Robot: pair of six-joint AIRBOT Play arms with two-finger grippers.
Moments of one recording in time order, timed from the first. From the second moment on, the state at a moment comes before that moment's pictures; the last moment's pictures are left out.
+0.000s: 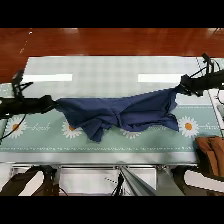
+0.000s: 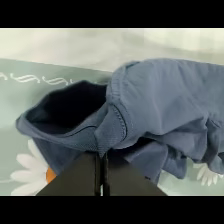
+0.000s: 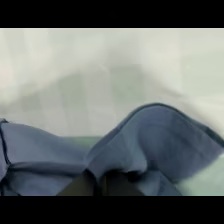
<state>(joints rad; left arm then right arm) 0.15 -0.93 0.71 0.92 -1.02 -1.33 -0.28 -1.39 1.19 -1.00 1.21 1.42</state>
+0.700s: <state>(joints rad) -0.01 -1.06 0.70 0.90 -0.95 -1.32 -0.56 -1.28 0.93 -1.23 1.45 1.27</state>
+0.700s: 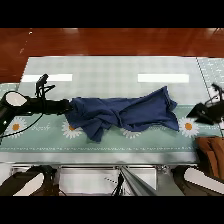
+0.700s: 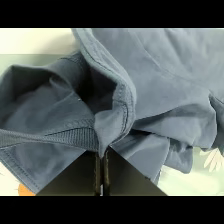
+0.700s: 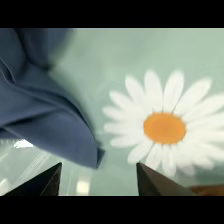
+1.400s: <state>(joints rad) -0.01 -1.04 0.73 0.90 -0.98 -1.32 -0.45 -1.24 0.69 -0.89 1.16 1.22</state>
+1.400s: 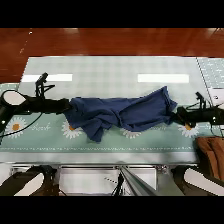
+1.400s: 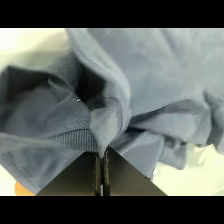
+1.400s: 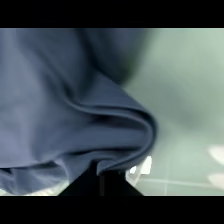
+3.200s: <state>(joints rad) -0.01 -0.84 1.11 1.42 -1.38 -1.63 -0.05 -1.36 1.77 -1.55 1.47 1.44</state>
